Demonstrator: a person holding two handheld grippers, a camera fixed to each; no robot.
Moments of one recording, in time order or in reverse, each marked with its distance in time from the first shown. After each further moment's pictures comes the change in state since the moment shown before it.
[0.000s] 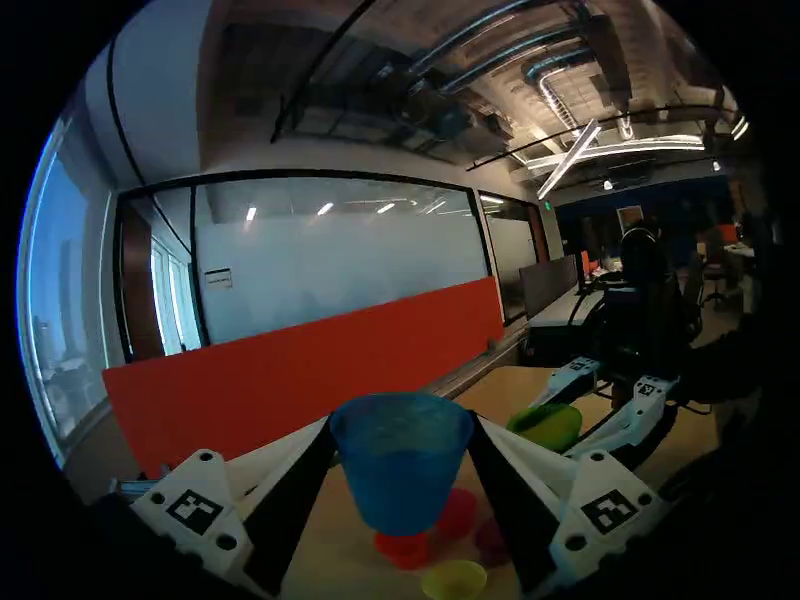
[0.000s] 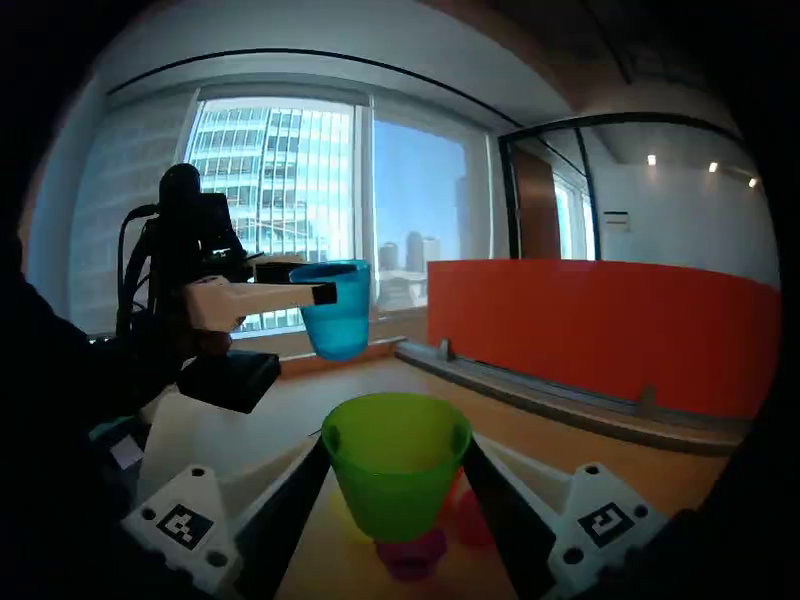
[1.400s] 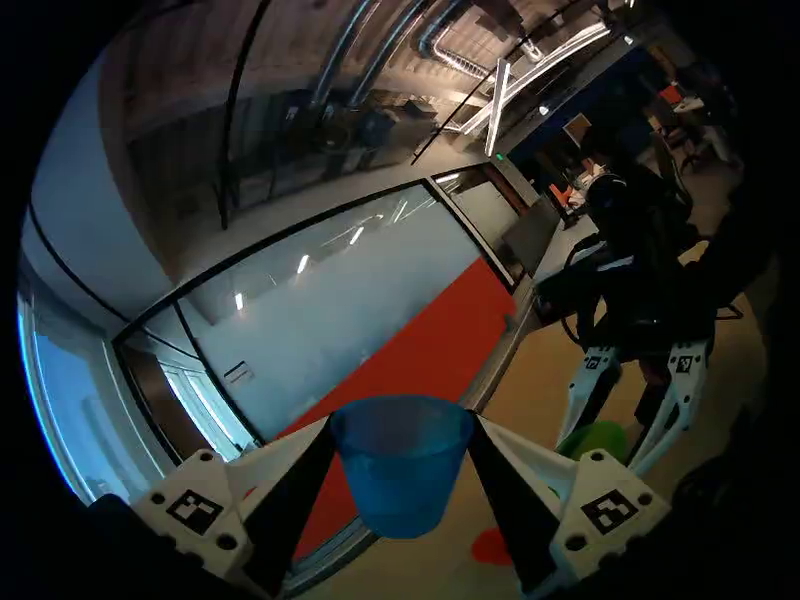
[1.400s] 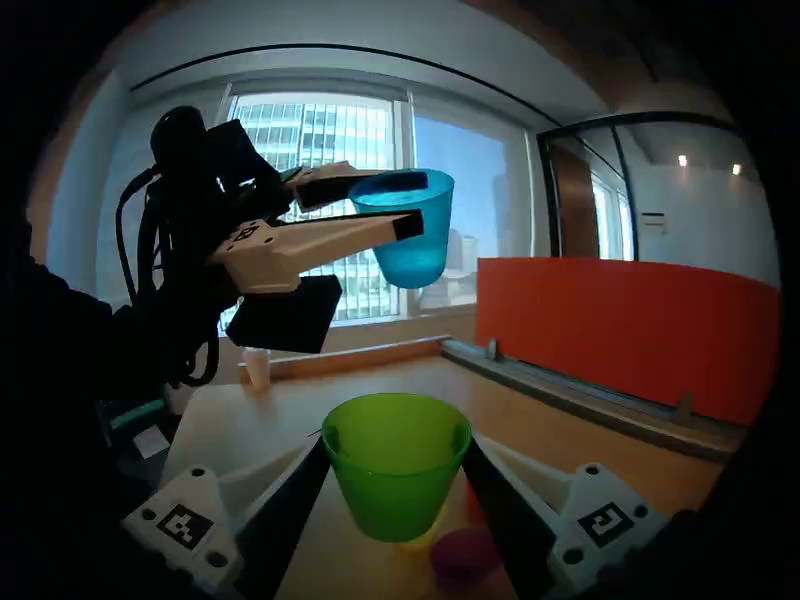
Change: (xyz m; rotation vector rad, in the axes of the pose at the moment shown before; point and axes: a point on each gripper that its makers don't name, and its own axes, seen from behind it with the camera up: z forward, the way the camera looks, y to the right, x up) left arm 0.061 0.017 -0.009 0.022 0.039 0.462; right arm -0.003 -0.053 0.018 0.130 -0.007 -0.023
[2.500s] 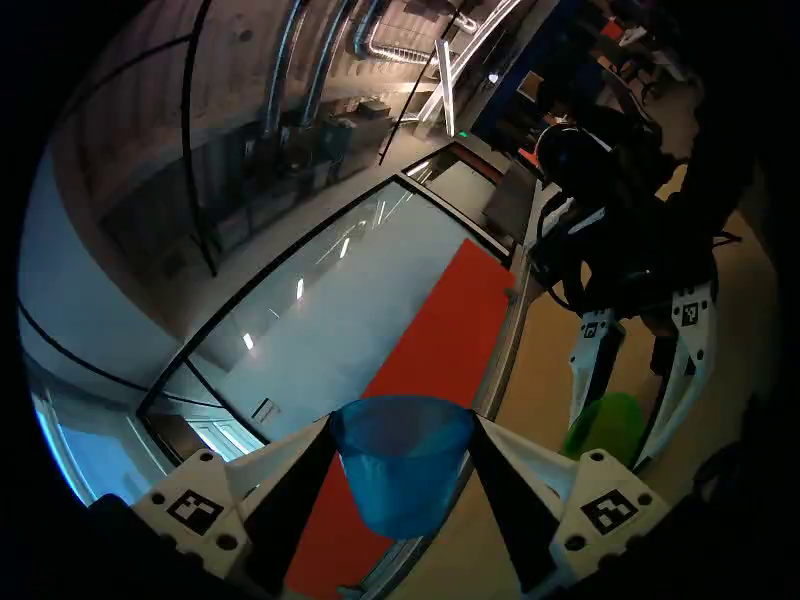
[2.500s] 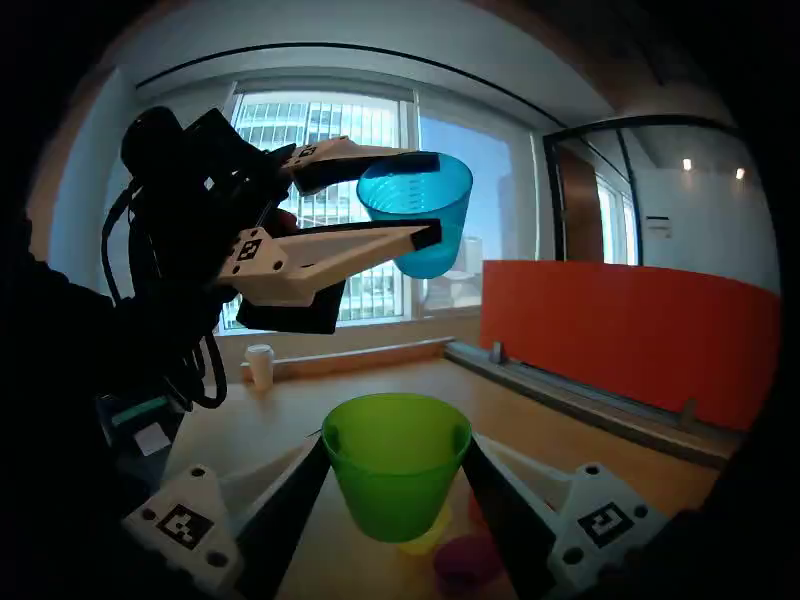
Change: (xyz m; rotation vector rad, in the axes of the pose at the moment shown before) left arm 0.010 0.006 0.002 0.007 -0.004 0.258; right arm 0.005 -0.005 0.006 0.012 0.002 -0.012
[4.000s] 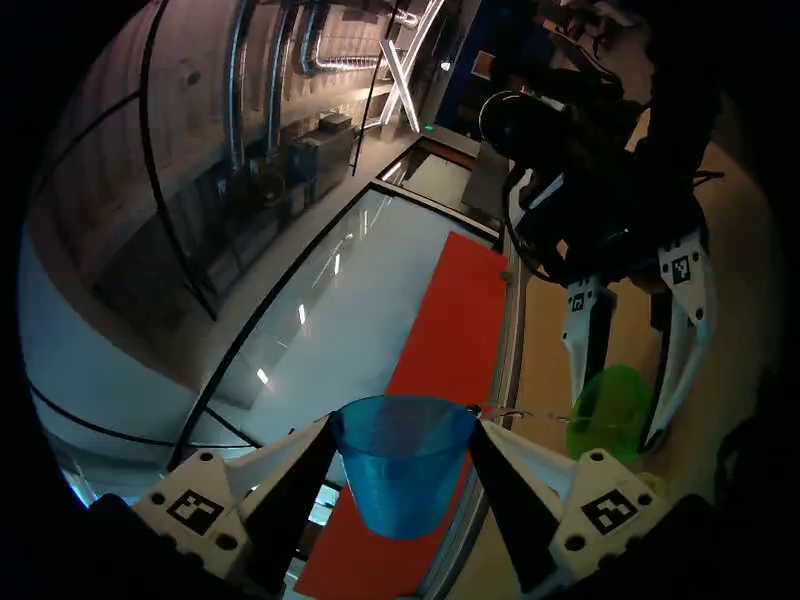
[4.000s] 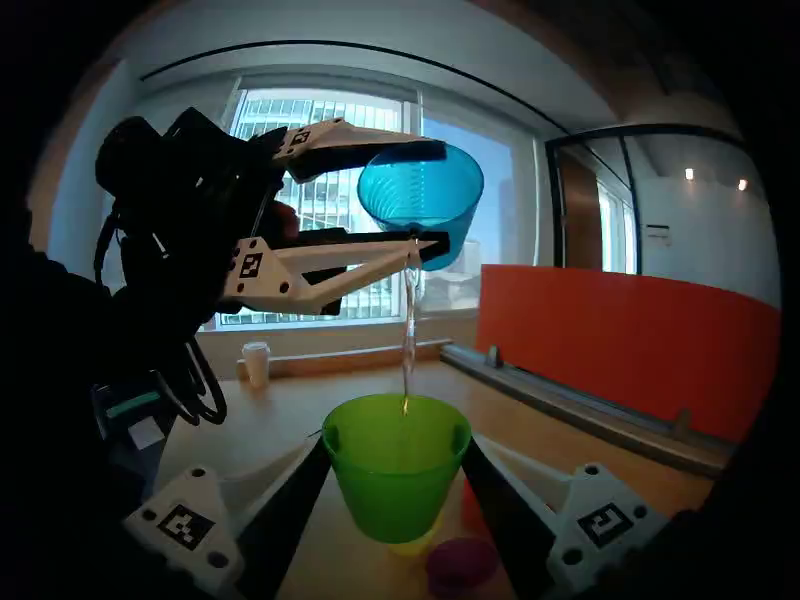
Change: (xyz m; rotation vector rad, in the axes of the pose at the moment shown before) left arm 0.014 0.004 0.005 0.003 0.016 0.214; right arm 0.004 0.006 0.001 -0.013 0.000 -0.030
